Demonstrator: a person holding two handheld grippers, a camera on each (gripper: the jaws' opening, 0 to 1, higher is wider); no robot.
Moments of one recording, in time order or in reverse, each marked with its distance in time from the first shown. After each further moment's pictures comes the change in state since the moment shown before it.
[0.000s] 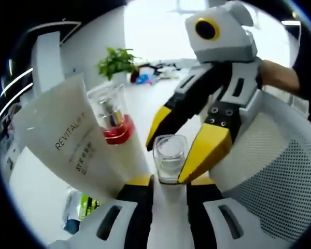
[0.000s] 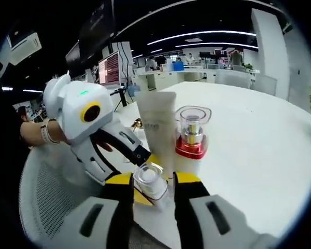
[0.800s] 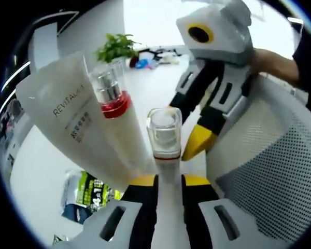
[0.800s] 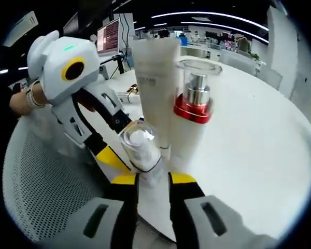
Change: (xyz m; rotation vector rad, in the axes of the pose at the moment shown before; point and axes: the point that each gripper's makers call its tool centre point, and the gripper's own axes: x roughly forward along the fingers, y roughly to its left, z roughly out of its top) left arm -0.009 -0.005 -0.026 -0.016 0.123 -0.010; right arm 0.009 -0.008 -0.046 -0.068 0.225 -0.026
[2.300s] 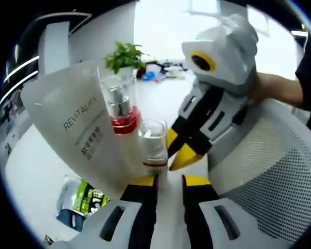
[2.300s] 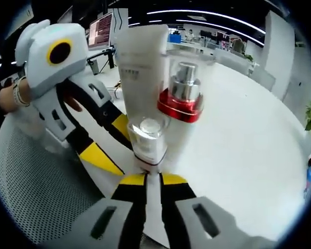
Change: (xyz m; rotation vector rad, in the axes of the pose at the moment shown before) left arm 0.005 0.008 0.023 -0.081 -0.131 0.010; right arm 0.008 -0.022 -0.002 -0.023 0.031 -0.096
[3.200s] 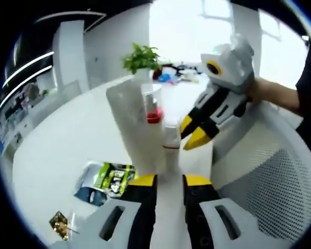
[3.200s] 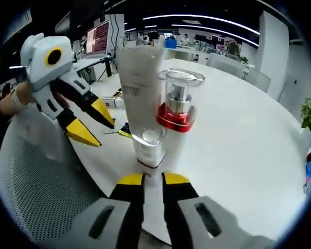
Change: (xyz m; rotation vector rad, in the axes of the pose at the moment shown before) left arm -0.071 0.020 -0.012 -0.068 -0.007 0.154; right arm -0.021 0.000 0.012 0.037 -0.063 -0.026
